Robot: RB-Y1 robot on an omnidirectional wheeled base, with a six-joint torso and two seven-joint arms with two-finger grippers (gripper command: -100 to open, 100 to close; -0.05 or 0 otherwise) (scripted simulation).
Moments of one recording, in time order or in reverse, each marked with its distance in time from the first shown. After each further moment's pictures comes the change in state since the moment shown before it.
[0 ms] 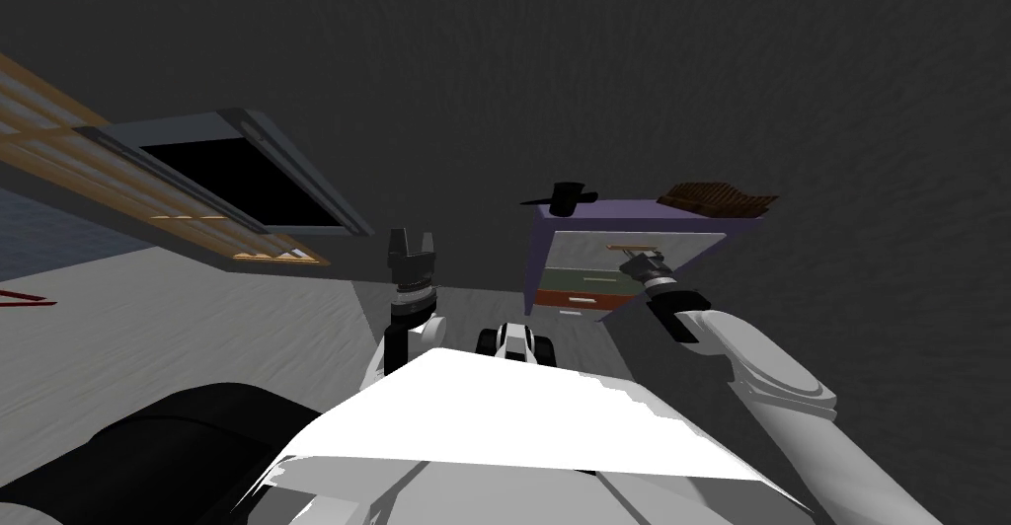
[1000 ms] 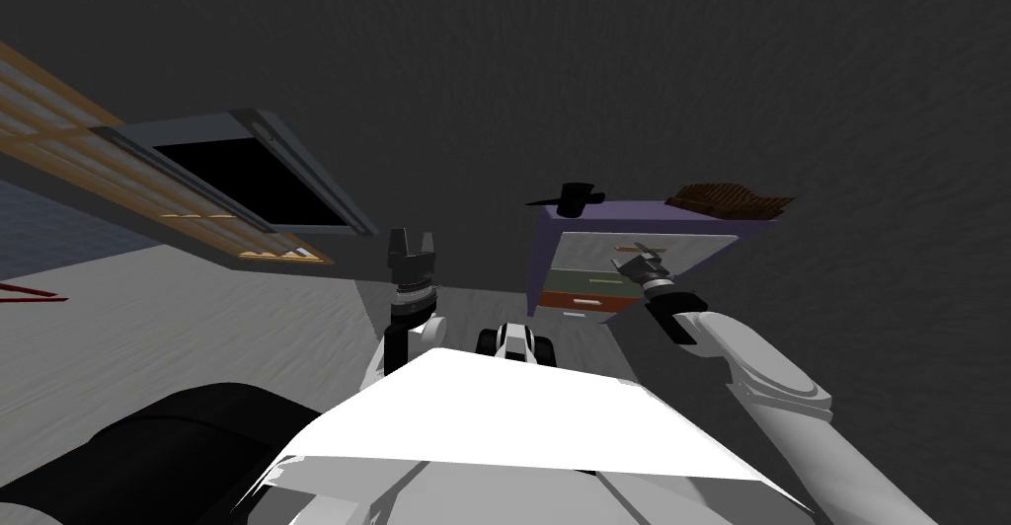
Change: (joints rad) left arm 0.000 0.000 0.000 0.000 0.000 0.000 0.000; right arm 0.007 0.003 0.012 0.008 0.004 0.001 0.003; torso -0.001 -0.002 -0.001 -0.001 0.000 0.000
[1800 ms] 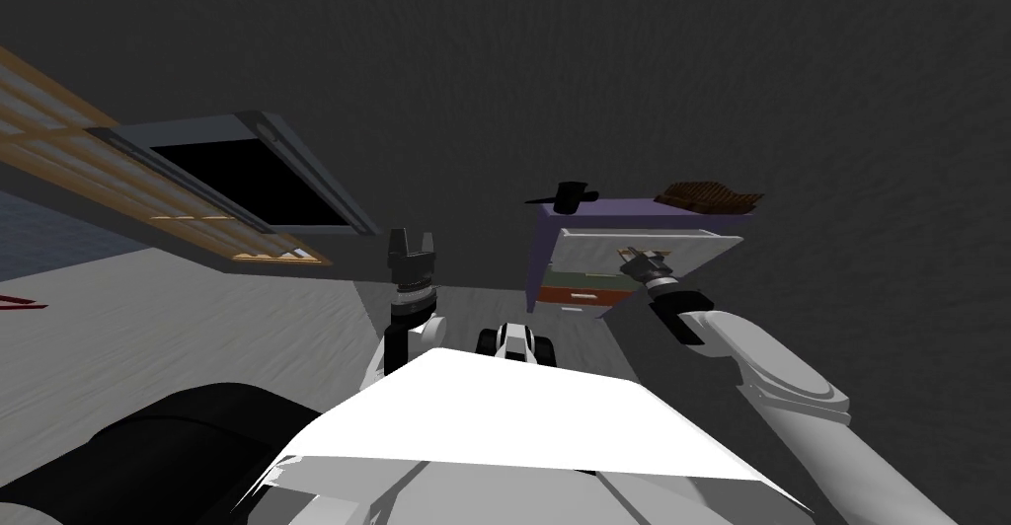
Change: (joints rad) left arm -0.001 0.000 0.000 0.000 0.000 0.000 0.000; right arm 0.009 -0.039 -0.003 -0.015 -0.015 -0.002 -0.021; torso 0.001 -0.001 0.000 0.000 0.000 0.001
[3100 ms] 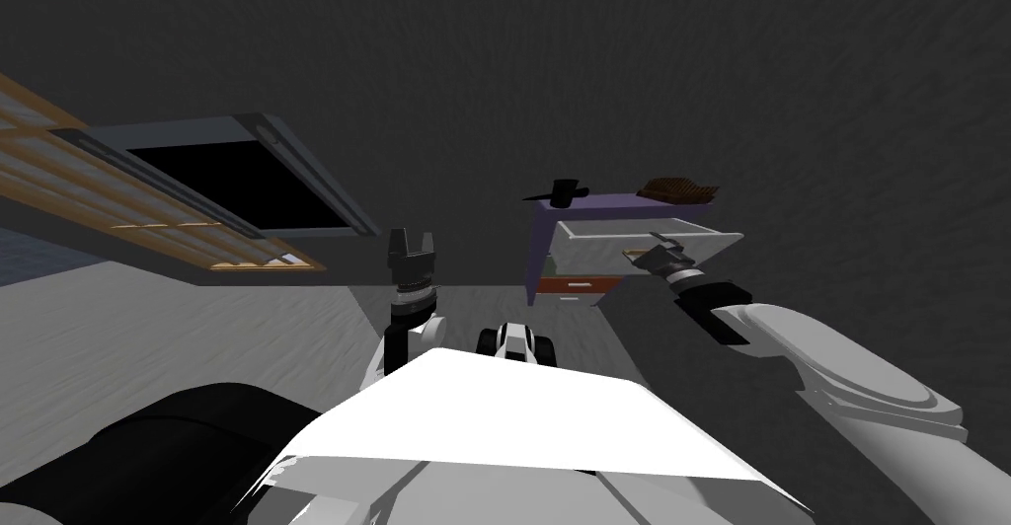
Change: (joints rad) left arm 0.000 0.000 0.000 0.000 0.000 0.000 0.000; right arm 0.026 -0.179 -0.051 0.005 -0.082 -0.038 -0.105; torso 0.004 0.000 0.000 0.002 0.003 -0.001
